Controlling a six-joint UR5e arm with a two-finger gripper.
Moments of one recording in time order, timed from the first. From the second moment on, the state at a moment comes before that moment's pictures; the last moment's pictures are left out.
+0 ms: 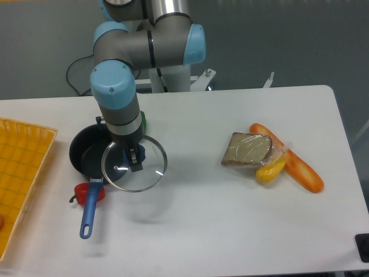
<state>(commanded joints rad) 2.20 -1.82 -1.63 -1.24 1.55 1.44</state>
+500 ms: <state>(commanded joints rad) 2.19 -1.82 -1.64 -1.24 1.55 1.44</state>
